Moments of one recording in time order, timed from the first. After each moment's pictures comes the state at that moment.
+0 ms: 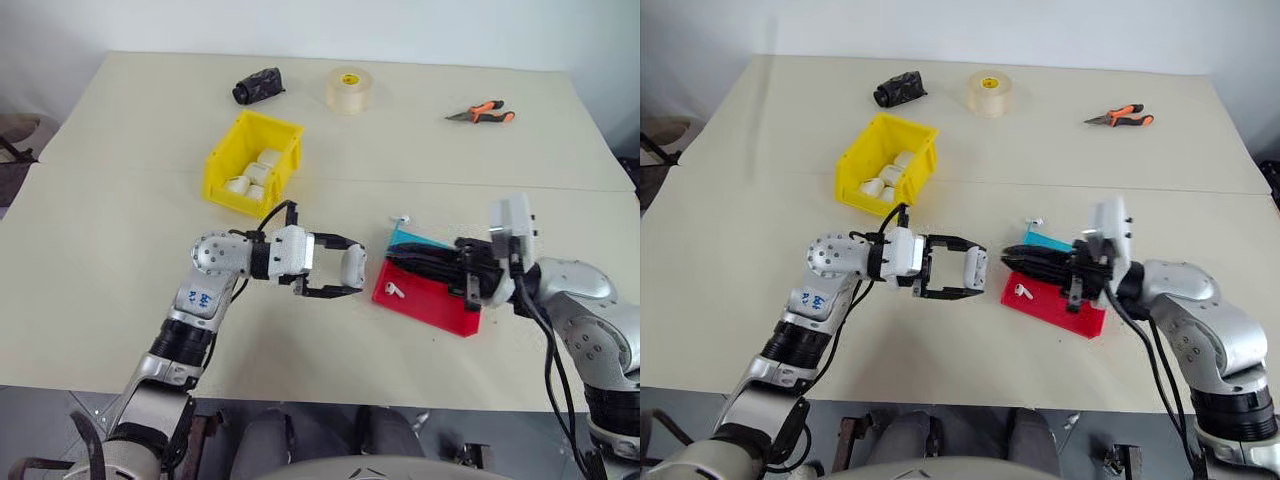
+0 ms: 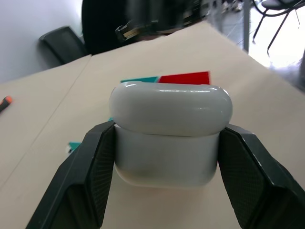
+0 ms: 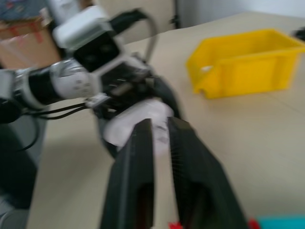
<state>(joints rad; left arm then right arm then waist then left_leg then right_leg) -0.63 0.34 -0.22 0.17 -0.18 -0.12 -1.14 -0.33 -0.71 -0.06 -0.45 0.82 0.64 0.94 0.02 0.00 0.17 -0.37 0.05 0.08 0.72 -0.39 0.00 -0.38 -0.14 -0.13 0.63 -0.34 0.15</state>
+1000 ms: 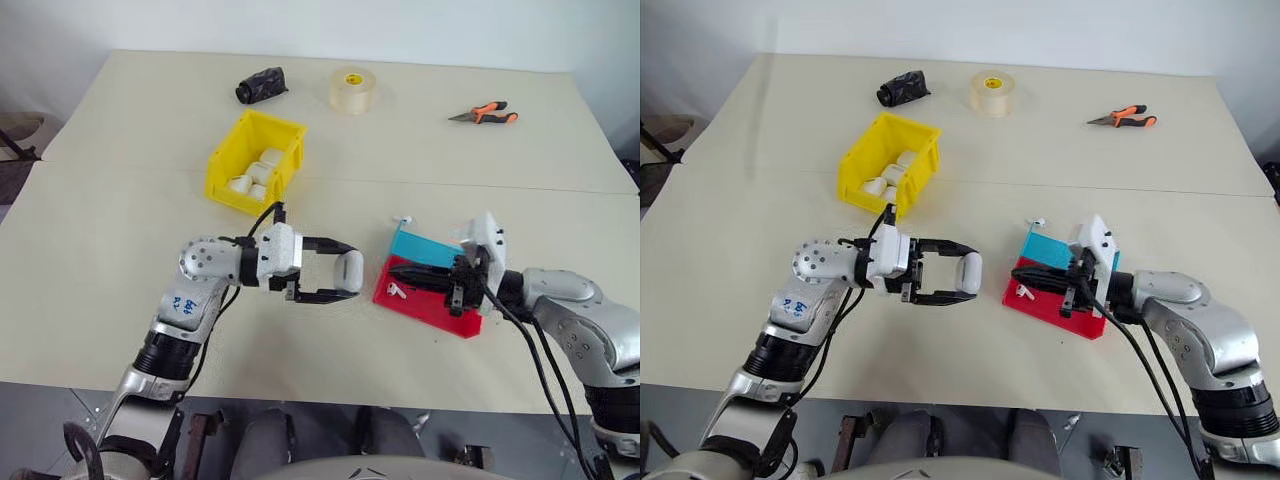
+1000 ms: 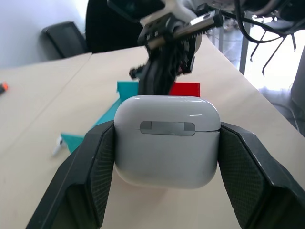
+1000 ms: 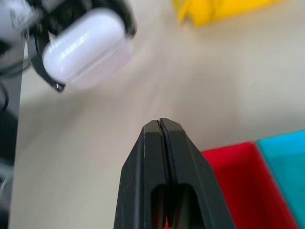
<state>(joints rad) -0.50 0.42 -0.16 0.00 -0.32 0.05 -1.15 -0.22 -0.70 -0.11 -0.28 0.71 0.57 0.95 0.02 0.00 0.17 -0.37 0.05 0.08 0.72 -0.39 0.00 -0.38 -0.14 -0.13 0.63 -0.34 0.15</state>
